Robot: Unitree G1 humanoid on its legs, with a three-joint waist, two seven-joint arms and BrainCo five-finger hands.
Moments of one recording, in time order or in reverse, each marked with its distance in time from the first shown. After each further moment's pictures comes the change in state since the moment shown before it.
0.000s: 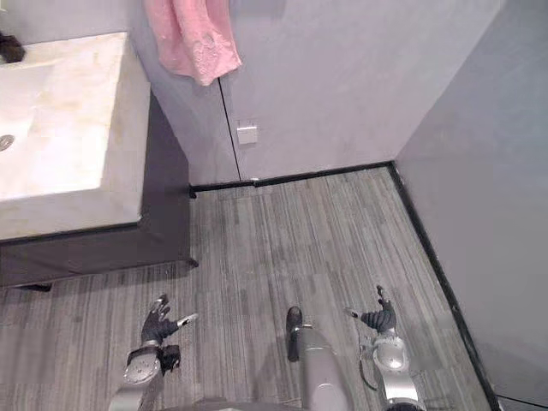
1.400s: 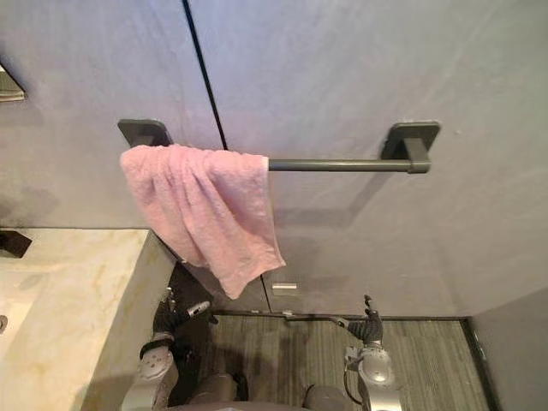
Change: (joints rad) left arm 0.062 -0.070 0.003 -0.226 0.016 -0.010 0.045; right arm 0.115 0.102 -0.012 -0.028 -0.007 -0.020 -0.010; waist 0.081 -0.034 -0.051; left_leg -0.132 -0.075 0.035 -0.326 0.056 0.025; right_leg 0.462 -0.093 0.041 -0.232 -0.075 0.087
